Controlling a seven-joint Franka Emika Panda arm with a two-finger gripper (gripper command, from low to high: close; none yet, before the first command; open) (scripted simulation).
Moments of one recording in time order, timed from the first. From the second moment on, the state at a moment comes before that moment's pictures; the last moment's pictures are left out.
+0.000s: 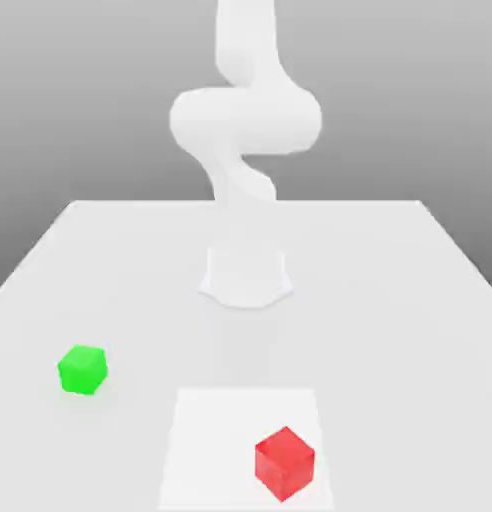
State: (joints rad) arm -0.05 -0.71 0.05 -2.32 -0.02 2.34 0.91
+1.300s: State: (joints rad) arm -0.16 0.30 0.22 -2.51 -0.20 2.81 1.95
